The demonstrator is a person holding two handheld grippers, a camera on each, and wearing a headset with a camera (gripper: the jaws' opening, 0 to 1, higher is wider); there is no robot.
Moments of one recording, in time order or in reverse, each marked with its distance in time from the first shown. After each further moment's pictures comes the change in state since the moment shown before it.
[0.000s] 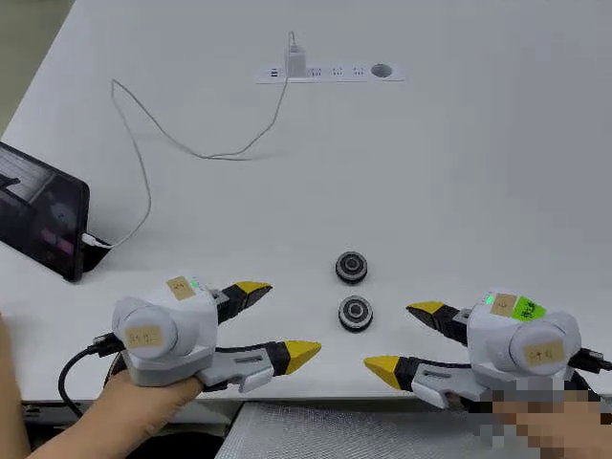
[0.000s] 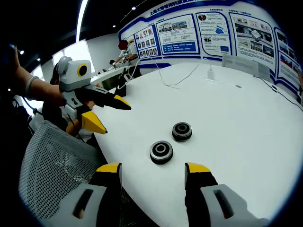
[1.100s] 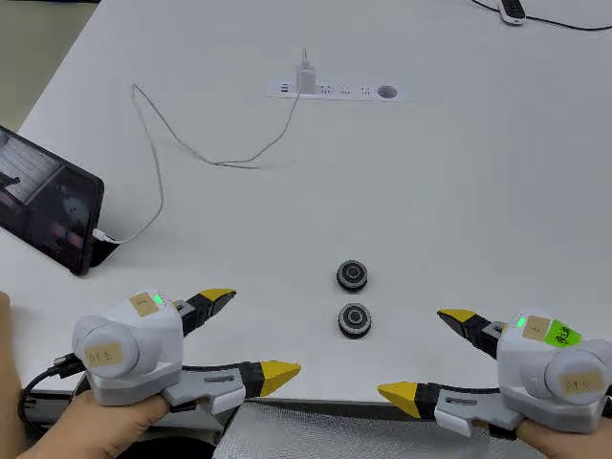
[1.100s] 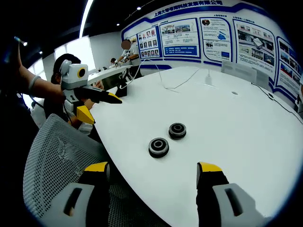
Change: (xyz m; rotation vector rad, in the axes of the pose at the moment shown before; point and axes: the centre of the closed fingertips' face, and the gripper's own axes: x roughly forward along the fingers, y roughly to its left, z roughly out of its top) left arm -0.038 0.007 -0.010 -0.051 -0.063 0.066; right arm -0.029 0.001 -0.001 -0.057 -0.002 -0.030
